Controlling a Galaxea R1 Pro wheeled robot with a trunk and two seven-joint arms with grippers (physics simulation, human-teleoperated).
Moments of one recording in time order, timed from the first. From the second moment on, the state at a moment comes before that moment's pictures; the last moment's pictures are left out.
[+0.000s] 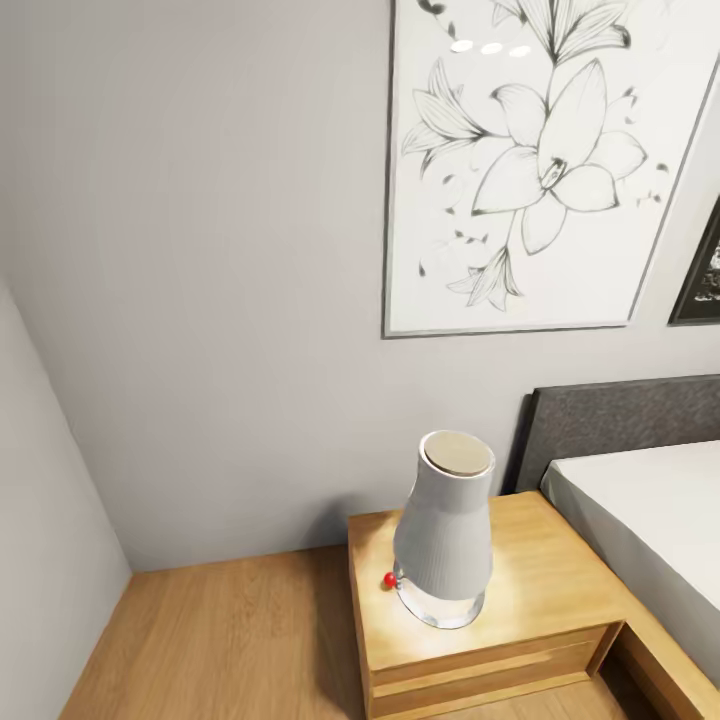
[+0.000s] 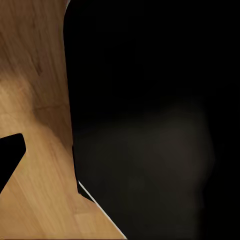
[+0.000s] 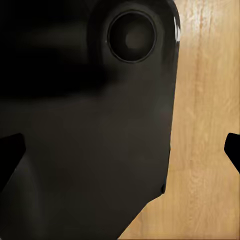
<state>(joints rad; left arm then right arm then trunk) 0.00 0.00 0.00 0.00 0.00 0.00 0.00 0.00 0.00 0.00 0.00 0.00 0.00 0.00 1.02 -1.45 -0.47</state>
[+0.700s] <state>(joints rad) 0.00 -0.05 0.00 -0.05 0.00 0.00 0.00 -0.03 0.06 -0.01 -0.02 0.00 -0.06 0.00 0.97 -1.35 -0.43</state>
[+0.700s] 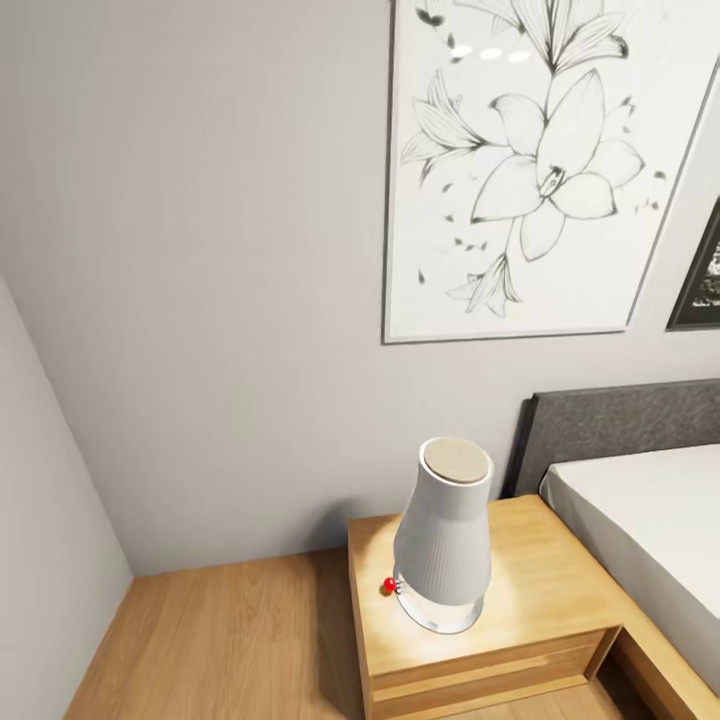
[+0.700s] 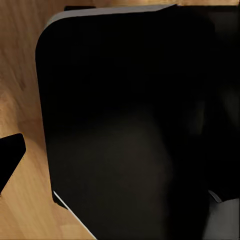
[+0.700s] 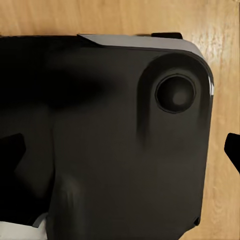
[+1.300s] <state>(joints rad) 0.00 -0.05 0.00 -0.19 0.01 0.00 0.00 -0.03 0.07 -0.01 -0.07 -0.01 -0.31 0.00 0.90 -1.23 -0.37</state>
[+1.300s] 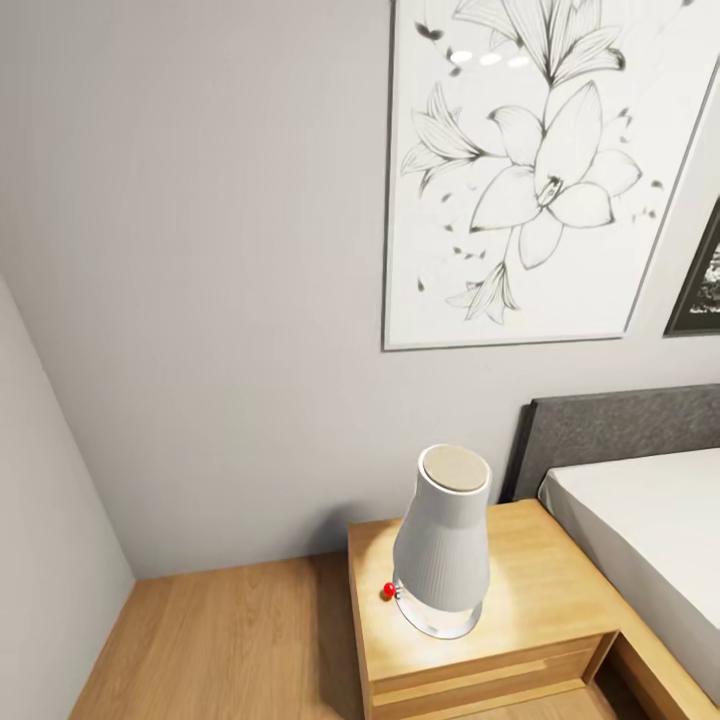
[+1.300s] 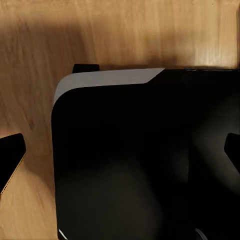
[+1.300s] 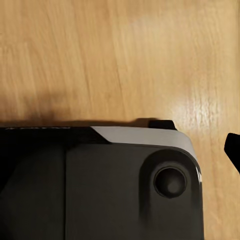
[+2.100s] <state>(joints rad) 0.00 -0.05 0.00 -0.38 0.01 -0.16 0.00 -0.04 0.02 -0.01 -0.37 0.00 -0.44 -0.01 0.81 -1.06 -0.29</state>
